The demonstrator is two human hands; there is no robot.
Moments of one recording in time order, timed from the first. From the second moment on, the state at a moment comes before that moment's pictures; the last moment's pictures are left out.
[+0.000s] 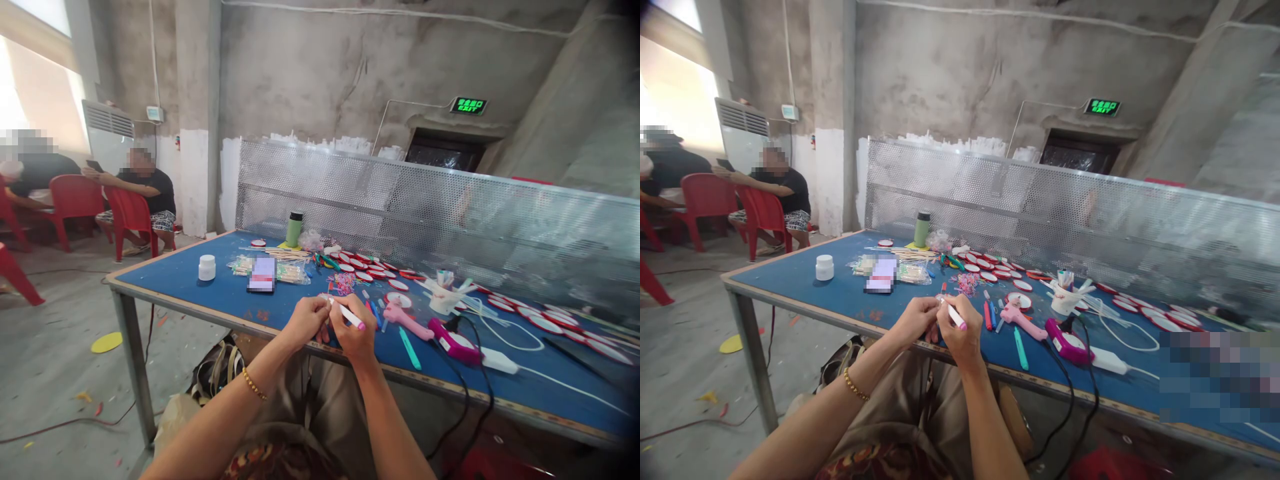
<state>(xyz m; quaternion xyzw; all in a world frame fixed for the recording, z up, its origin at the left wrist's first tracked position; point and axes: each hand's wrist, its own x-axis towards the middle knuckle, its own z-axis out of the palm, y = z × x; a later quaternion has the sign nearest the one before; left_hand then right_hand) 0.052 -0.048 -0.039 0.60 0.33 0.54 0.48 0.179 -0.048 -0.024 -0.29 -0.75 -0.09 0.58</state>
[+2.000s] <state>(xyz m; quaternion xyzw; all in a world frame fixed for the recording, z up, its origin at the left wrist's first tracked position) 0.052 -0.047 -0.040 0.60 0.34 0.53 0.48 0.178 -0.046 -0.022 -0.32 -0.72 -0.10 0.61</state>
